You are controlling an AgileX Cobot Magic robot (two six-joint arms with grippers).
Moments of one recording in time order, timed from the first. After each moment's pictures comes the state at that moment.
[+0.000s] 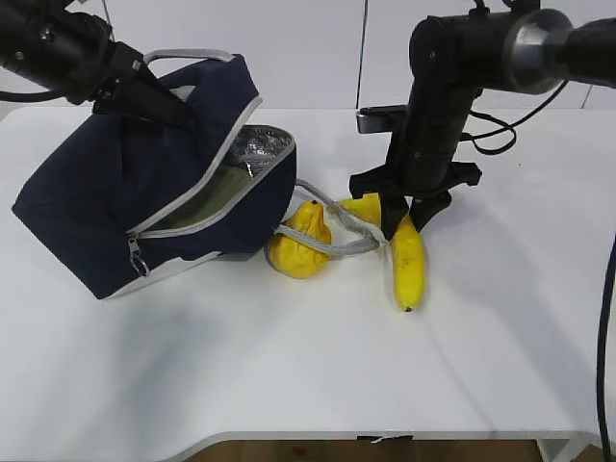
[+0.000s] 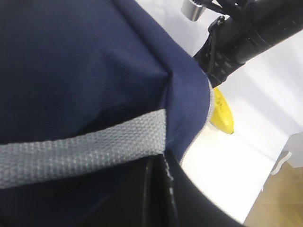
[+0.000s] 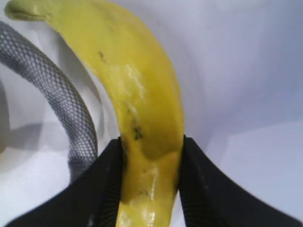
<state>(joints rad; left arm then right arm) -0.15 1.81 -1.45 -0.92 0.98 0.85 0.31 2.27 -1.89 0.05 1.14 0.10</state>
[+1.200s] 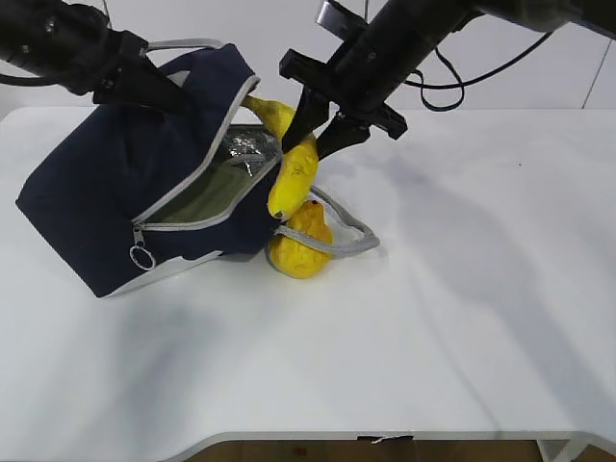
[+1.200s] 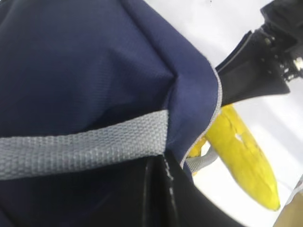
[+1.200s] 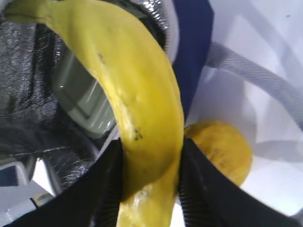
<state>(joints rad) -0.15 1.81 -1.45 -0.93 0.88 0.80 0.31 2.27 -2.16 0.58 1.23 0.09</state>
